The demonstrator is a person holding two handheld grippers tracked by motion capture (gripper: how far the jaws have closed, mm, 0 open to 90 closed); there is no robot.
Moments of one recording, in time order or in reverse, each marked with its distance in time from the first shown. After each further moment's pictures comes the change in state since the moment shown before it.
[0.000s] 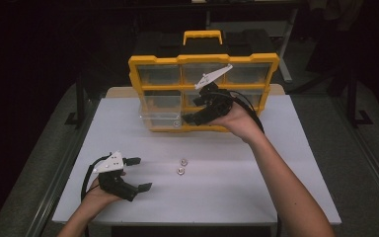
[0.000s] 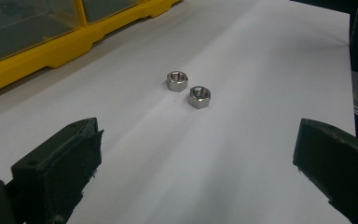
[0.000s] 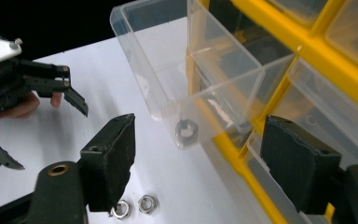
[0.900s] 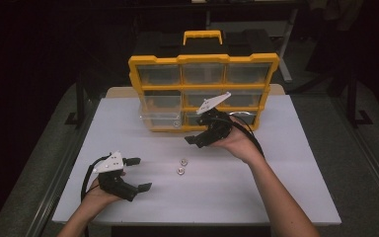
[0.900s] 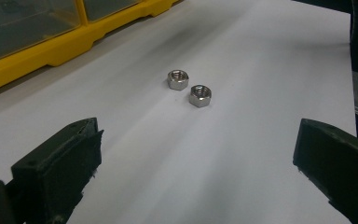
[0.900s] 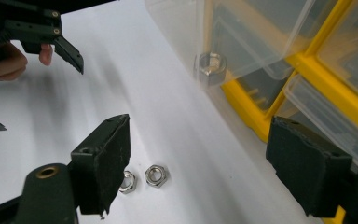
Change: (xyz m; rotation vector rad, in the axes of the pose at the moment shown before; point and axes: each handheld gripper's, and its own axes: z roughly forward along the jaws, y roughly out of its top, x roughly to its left) left arm 0.000 -0.001 -0.001 0.010 0.000 -0.003; right arm 0.016 -0.054 0.030 0.030 0.011 0.031
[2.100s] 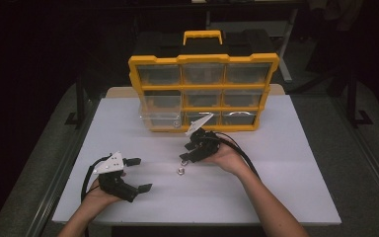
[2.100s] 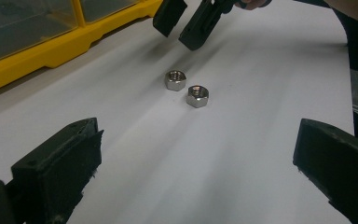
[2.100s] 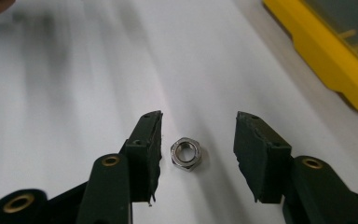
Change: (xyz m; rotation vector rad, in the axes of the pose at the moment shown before) left arm -0.002 0.000 -0.001 0.009 -0.002 0.012; right arm 0.008 -0.038 0.066 0.128 0.113 -0.042
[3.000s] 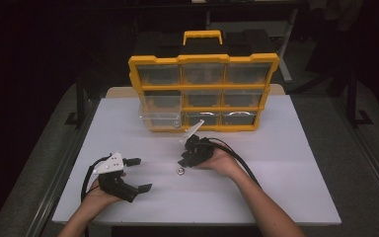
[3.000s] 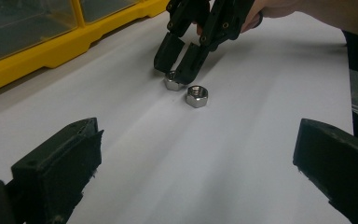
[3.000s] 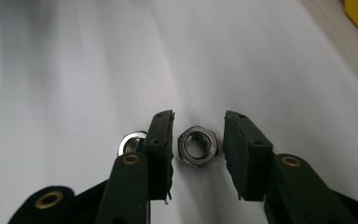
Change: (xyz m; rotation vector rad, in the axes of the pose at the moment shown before) left arm 0.000 0.000 0.000 -0.003 -0.003 -0.004; right arm 0.000 -0.008 0.032 0.082 0.037 -0.043
